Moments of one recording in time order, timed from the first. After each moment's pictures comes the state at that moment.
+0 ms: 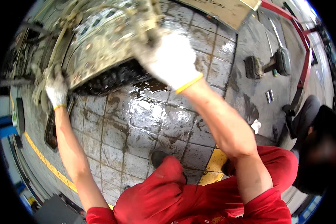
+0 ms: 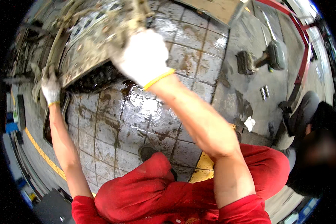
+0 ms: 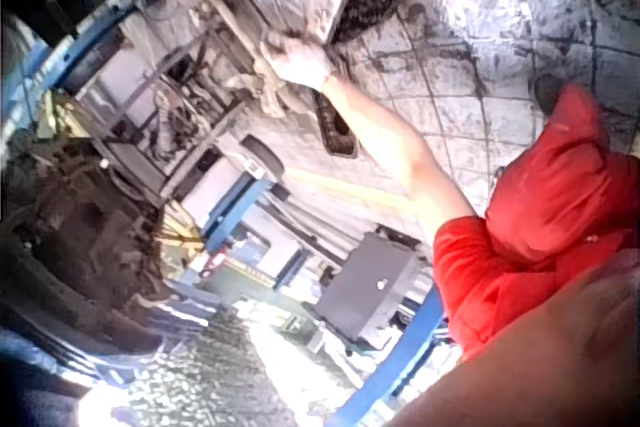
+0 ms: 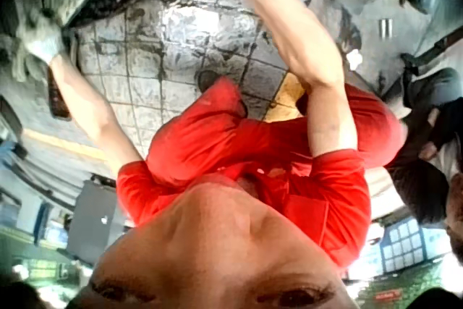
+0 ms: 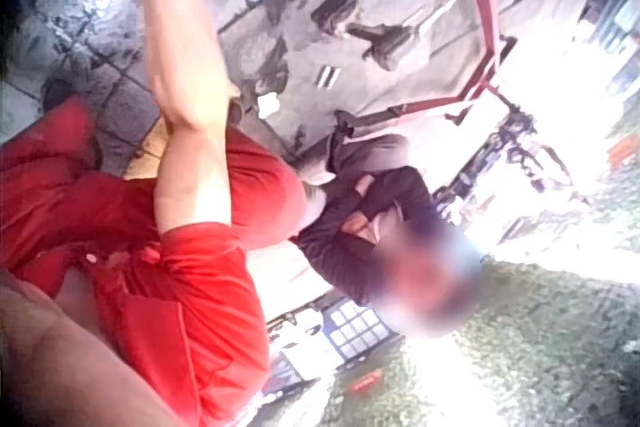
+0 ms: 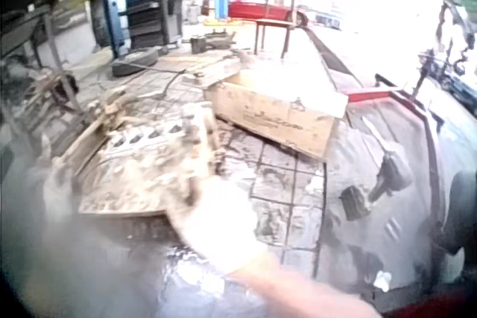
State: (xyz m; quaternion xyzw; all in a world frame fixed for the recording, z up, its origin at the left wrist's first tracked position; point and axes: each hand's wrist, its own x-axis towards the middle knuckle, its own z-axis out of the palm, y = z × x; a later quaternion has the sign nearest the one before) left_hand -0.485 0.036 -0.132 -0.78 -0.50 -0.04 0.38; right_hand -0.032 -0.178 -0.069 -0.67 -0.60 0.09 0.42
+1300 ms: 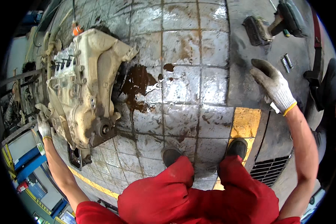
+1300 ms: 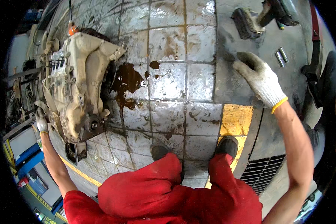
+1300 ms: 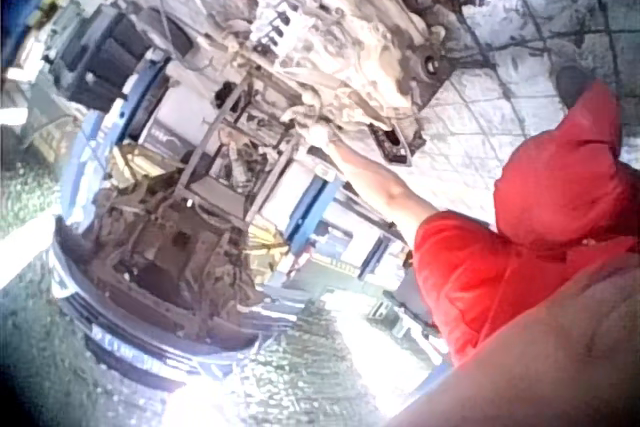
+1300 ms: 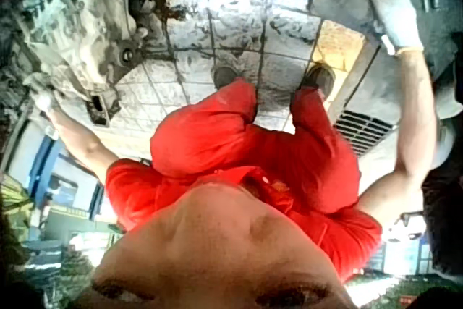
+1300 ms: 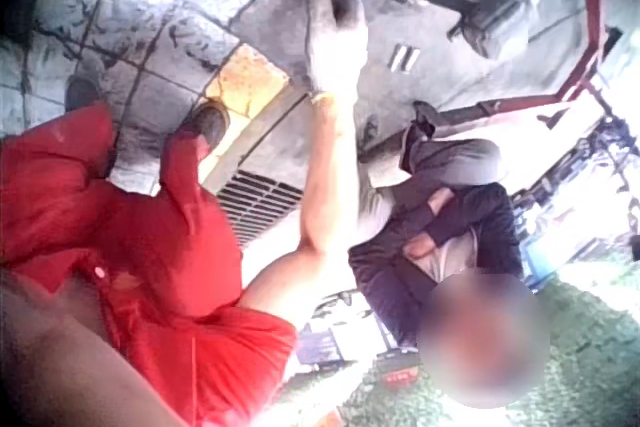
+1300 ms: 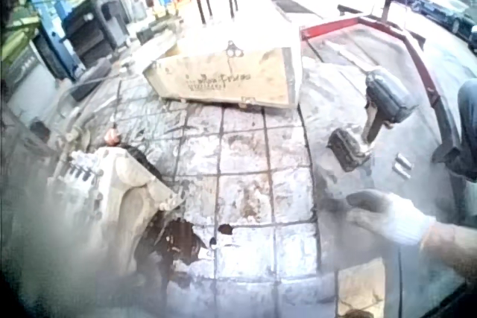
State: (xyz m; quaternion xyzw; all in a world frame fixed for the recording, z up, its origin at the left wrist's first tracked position) left_hand -0.676 0.201 -0.036 -0.81 -0.35 0.16 0.44; right_hand 0.214 -0.433 -0.165 -0.84 -0.27 0.36 0.29
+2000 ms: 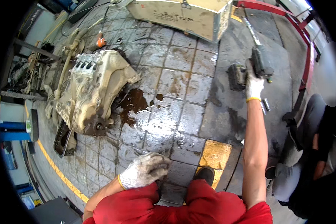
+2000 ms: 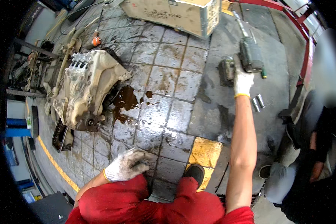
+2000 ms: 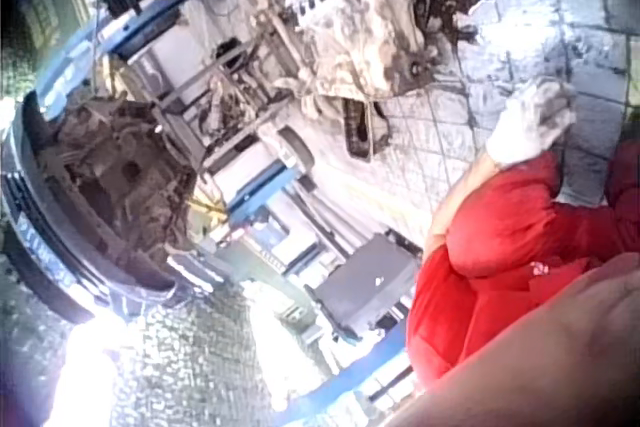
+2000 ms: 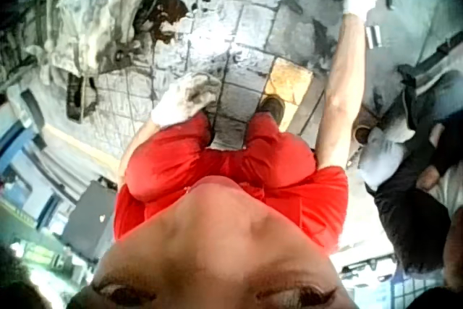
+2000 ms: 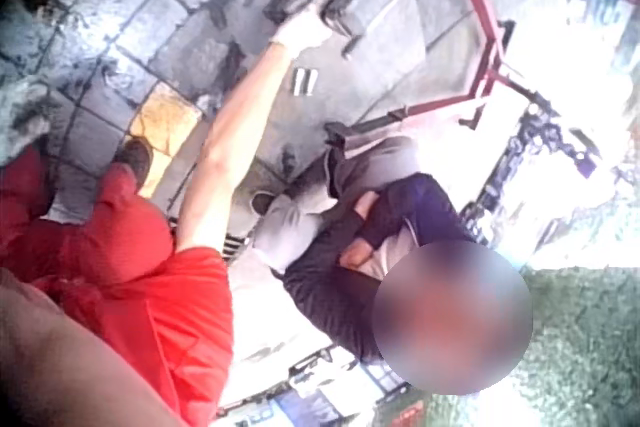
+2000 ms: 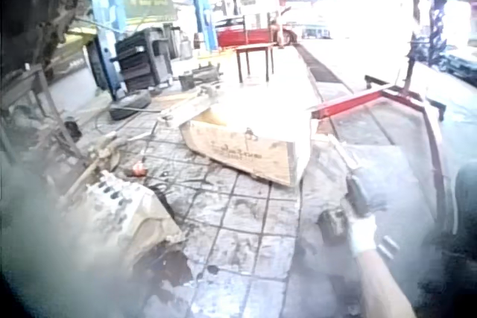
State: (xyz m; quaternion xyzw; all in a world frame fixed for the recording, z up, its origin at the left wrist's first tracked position) left_hand -0.154 -0.356 -0.078 -0.83 -0.26 0.09 -0.48; right_hand 0.342 -0.361 -0.217 -0.80 -0.15 0.07 0.57
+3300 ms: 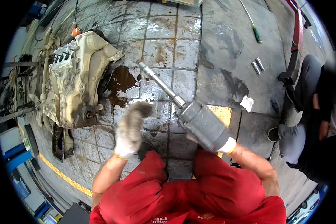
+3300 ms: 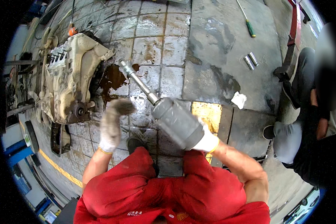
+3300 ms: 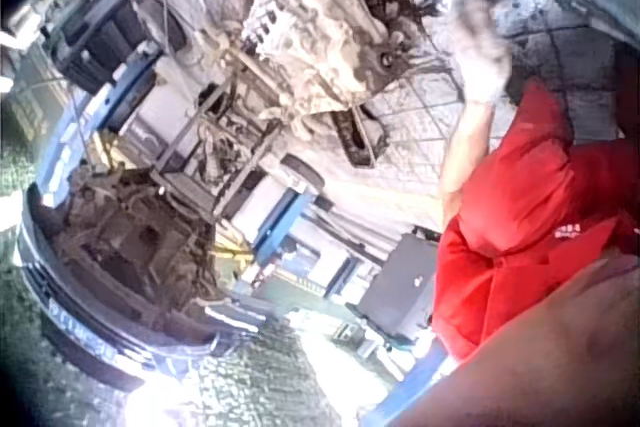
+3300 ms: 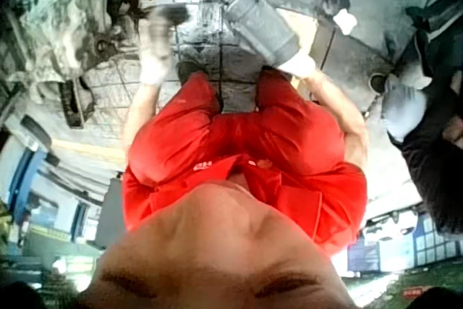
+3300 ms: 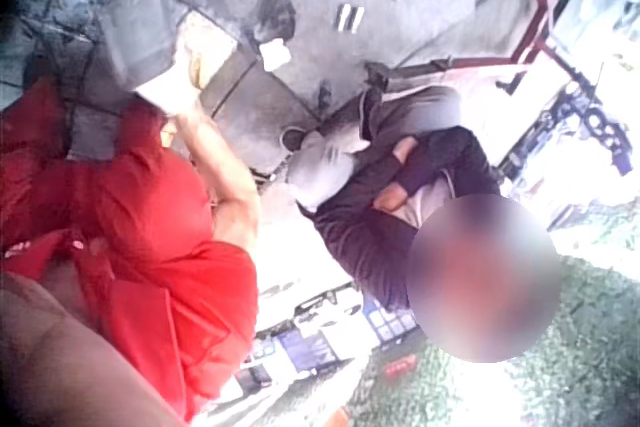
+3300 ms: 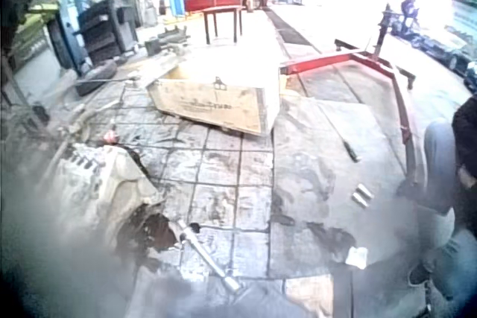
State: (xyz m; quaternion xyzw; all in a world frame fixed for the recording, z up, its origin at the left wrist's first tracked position) left_hand -0.157 -0.325 -0.127 -0.68 -0.35 -0.17 -0.62; right_hand 0.078 -0.513 -0.159 -0.61 -0.74 0.10 0.25
